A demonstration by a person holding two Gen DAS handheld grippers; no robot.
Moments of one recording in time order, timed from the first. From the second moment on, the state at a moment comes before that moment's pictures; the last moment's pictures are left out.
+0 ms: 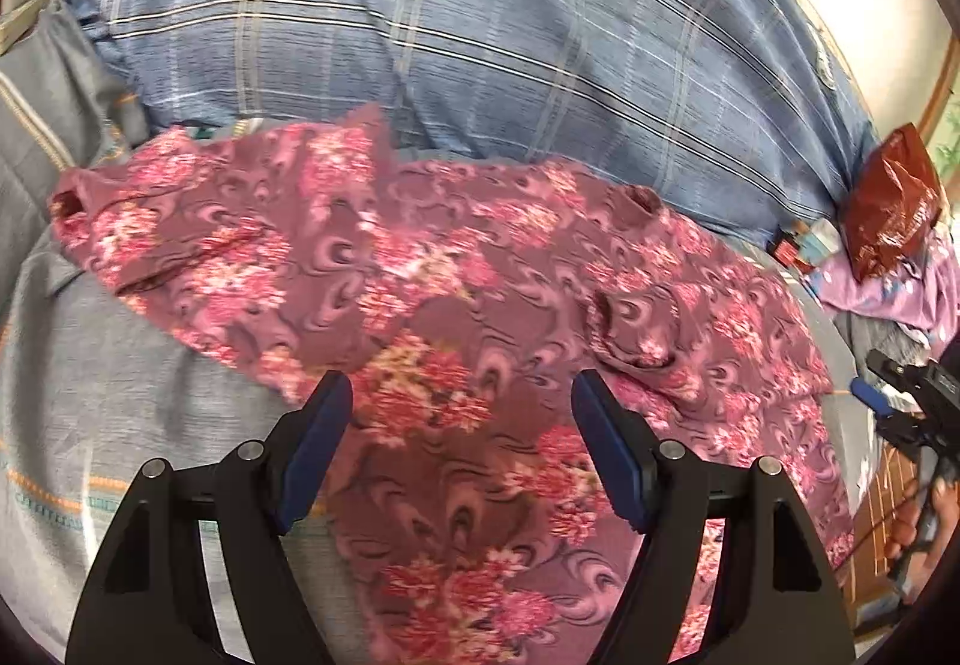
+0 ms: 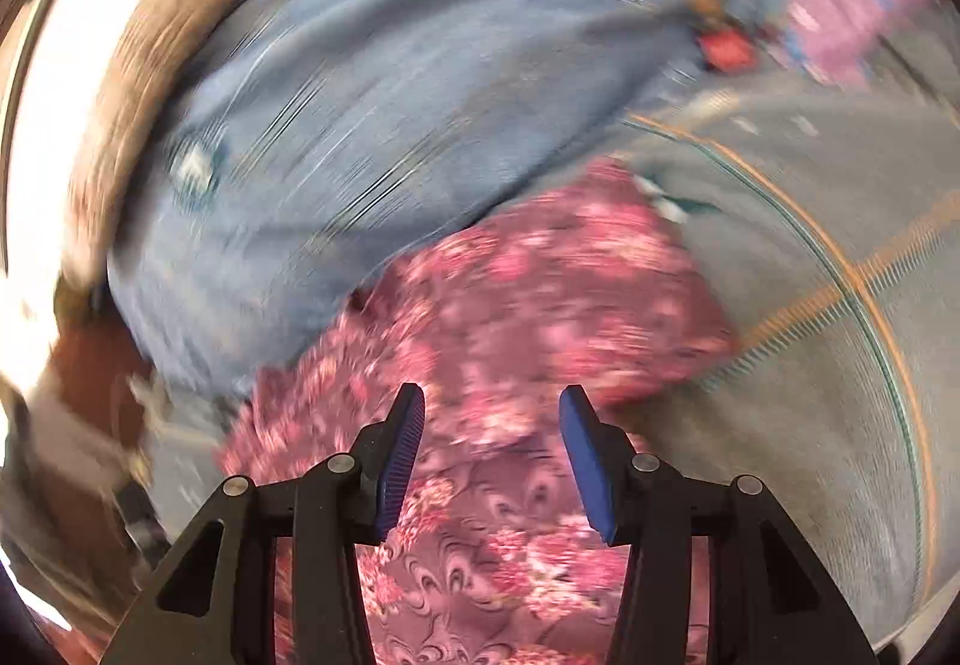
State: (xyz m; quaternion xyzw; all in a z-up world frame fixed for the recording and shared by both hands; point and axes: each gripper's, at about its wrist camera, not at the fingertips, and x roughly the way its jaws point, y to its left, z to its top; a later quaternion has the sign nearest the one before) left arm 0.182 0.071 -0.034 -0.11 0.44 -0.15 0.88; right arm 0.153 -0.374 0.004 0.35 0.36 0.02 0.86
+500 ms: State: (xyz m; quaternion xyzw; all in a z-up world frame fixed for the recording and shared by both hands) left arm 0.193 0.059 -0.048 -0.10 0.46 -0.16 0.87; right arm 0.170 -0.391 -0.040 0.48 0.34 -0.06 0.81
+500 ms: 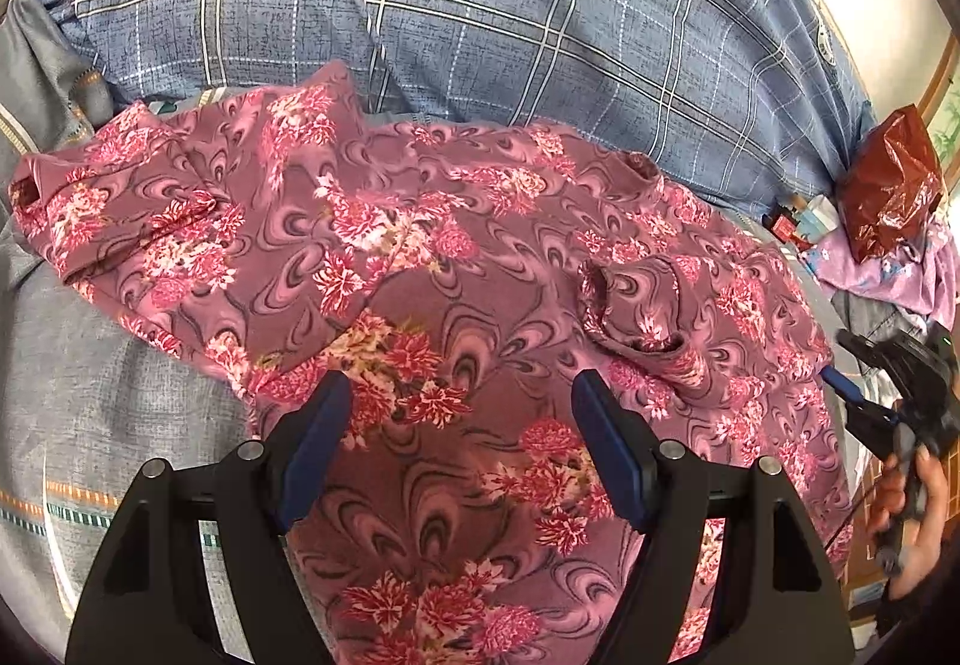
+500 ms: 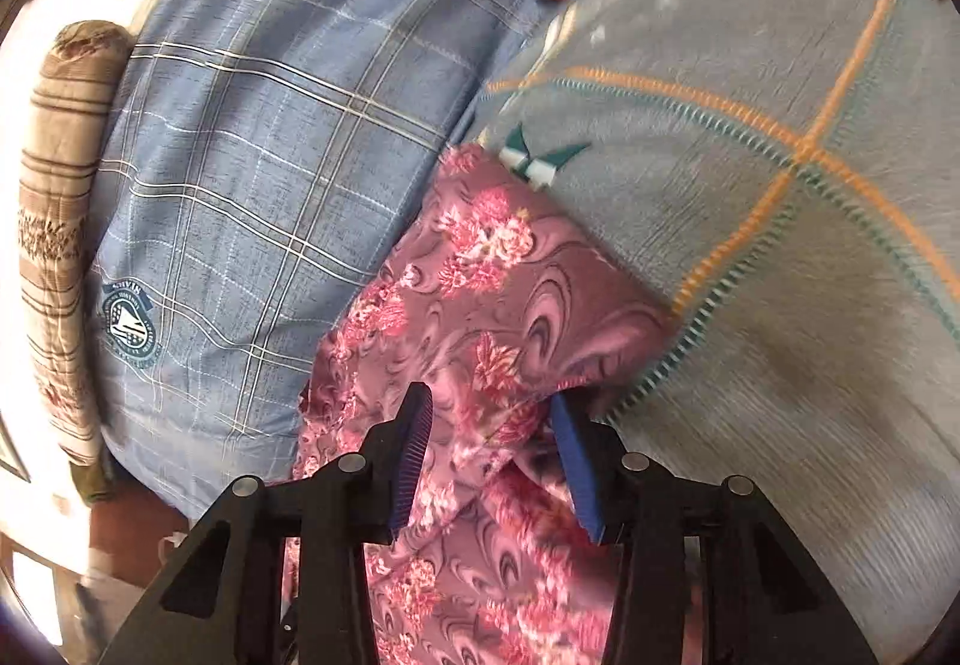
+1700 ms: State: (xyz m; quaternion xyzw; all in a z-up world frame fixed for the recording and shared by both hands) left arm 0.200 0.092 -0.049 -0.17 0.46 -0.14 0.86; right arm 0.260 -0.144 -0.081 0.44 0.47 0.22 0.73
